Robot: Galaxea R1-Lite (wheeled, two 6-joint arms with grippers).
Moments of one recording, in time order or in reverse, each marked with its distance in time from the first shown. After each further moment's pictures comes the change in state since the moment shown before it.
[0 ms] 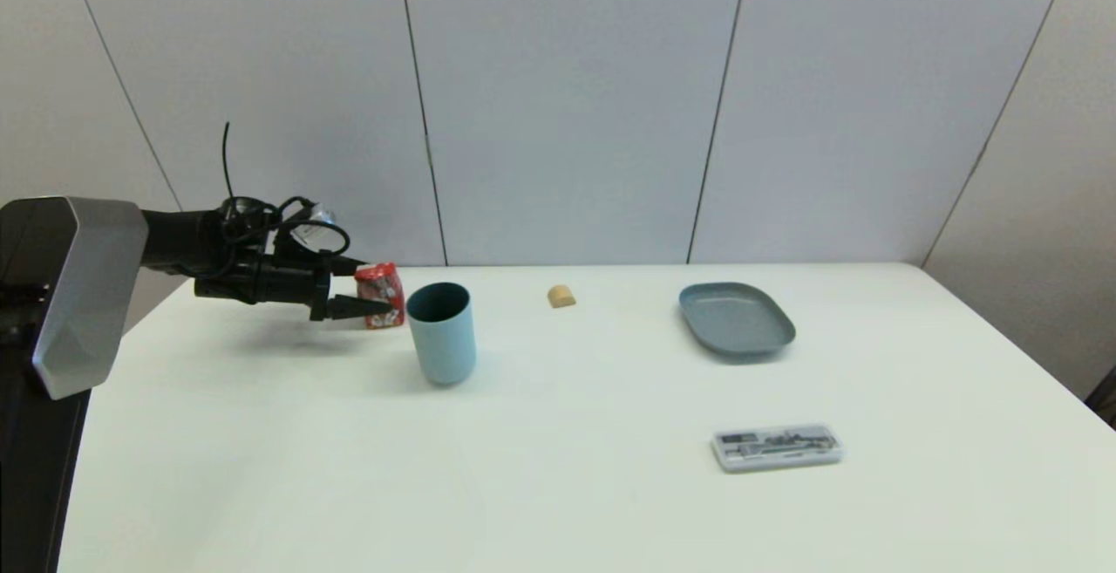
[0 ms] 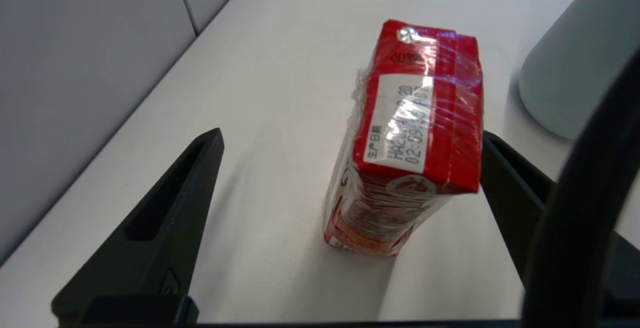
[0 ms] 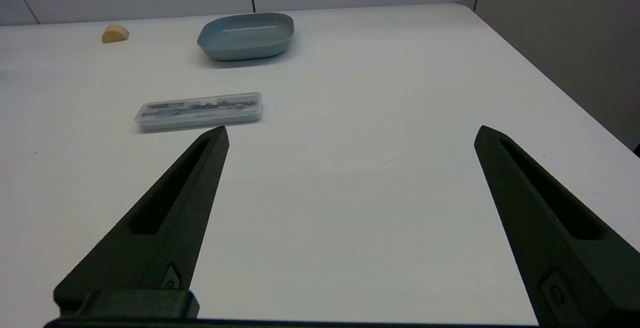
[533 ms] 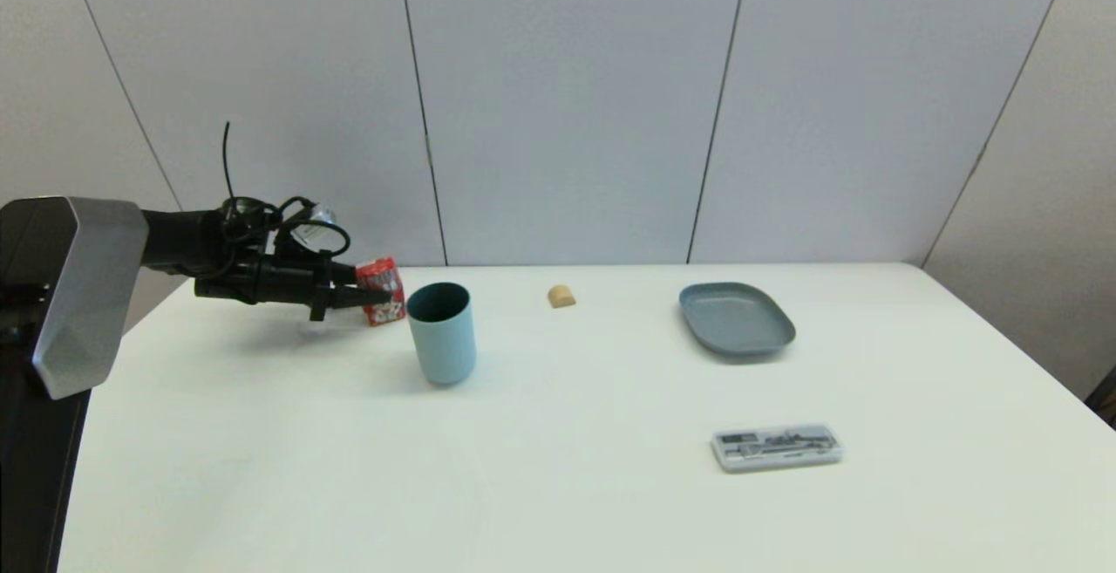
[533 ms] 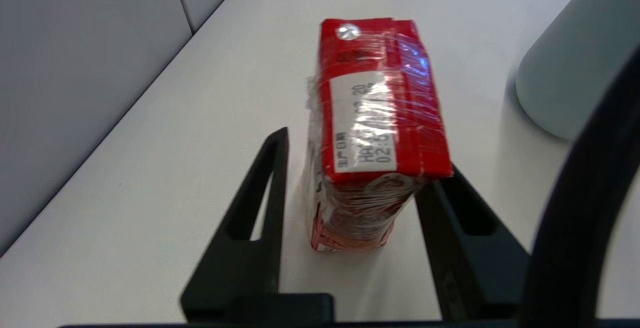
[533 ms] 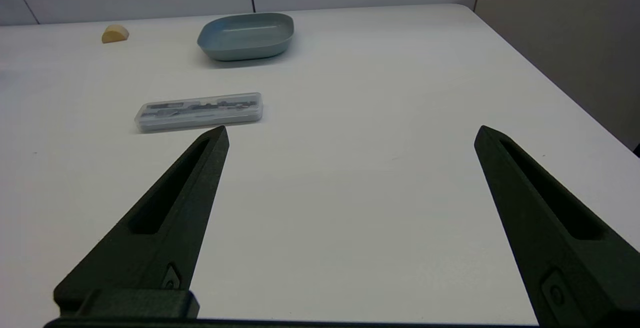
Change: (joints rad) left arm 0.000 0.000 0.000 0.005 0.001 -0.001; right arm 0.000 0.000 0.000 0.000 0.000 0.000
